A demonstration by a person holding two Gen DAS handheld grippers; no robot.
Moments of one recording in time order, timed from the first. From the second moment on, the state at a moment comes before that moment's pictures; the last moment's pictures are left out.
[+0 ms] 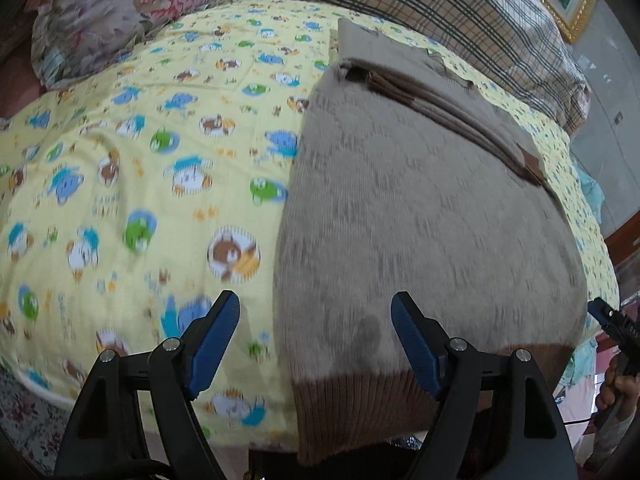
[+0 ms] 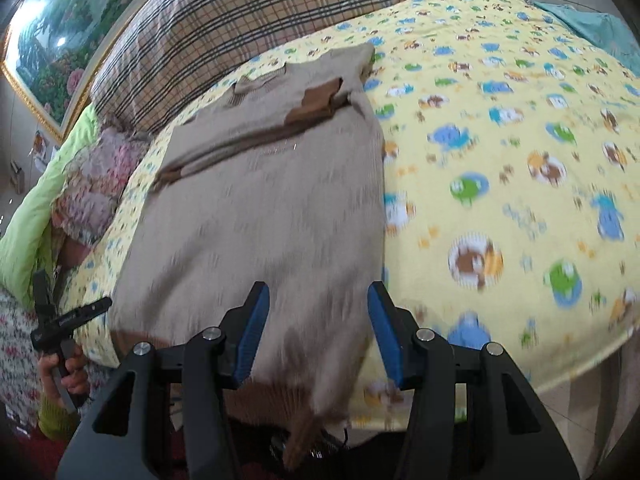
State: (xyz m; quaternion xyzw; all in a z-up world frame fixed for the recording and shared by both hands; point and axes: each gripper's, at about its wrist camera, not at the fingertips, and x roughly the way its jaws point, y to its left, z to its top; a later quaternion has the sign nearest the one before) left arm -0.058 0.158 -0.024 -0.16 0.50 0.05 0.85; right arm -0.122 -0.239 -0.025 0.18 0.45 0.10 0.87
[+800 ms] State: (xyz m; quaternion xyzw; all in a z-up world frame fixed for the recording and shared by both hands) left arm -0.080 0.149 -0.044 -0.21 0.49 -0.04 0.85; right arm -0.155 -0.221 -0.079 0.24 0.44 0.19 0.84
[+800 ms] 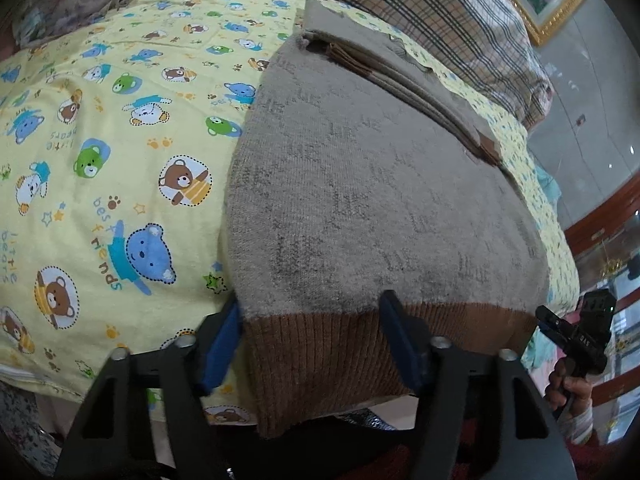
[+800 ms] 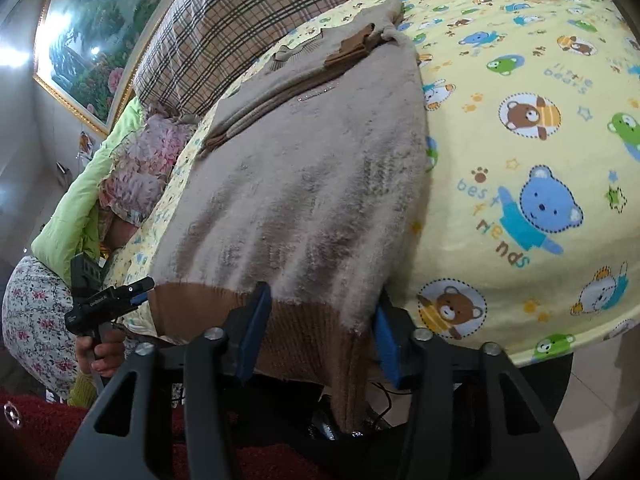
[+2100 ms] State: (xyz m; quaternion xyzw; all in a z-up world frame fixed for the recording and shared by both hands) left arm 0.050 0.154 0.067 -0.23 0.34 -0.08 0.91; right arm -0.025 -0.256 0.032 0.31 0.25 0.29 0.87
